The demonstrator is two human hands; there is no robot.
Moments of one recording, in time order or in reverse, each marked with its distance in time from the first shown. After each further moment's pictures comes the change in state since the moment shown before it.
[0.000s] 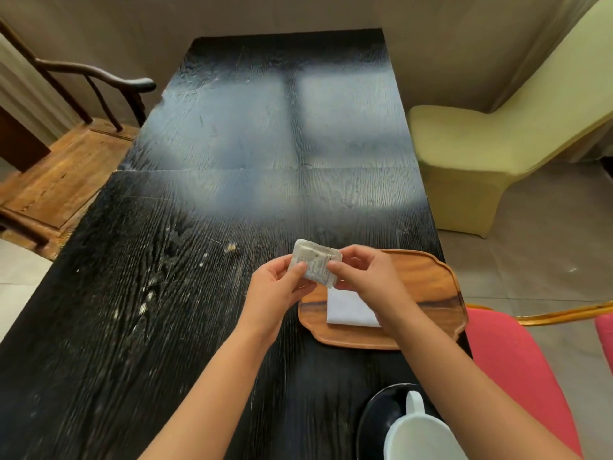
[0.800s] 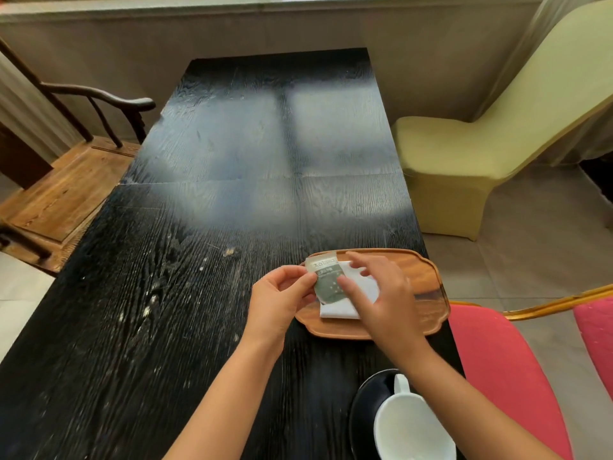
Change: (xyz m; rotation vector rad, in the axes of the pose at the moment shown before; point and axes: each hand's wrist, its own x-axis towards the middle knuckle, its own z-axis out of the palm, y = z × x) left_hand -0.040 0.011 0.022 -0.058 0.095 0.013; right_hand -0.060 0.003 -0.014 -0.616 0.264 -0.451
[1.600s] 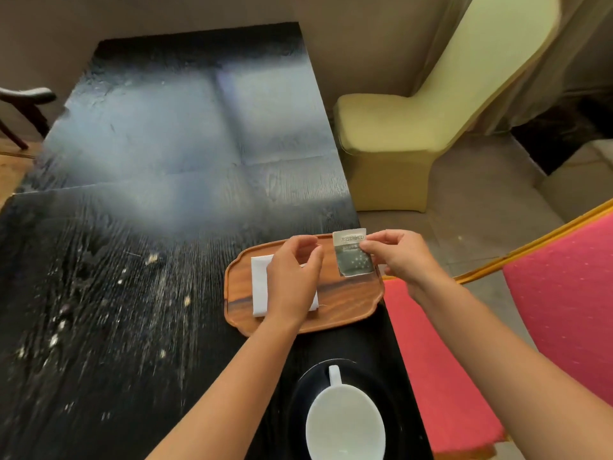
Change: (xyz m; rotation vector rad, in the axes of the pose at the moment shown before) left_hand 0.021 -0.042 0.113 0.564 -0.100 0.296; right_hand 0.036 0.086 -0.095 0.406 0.025 0.688
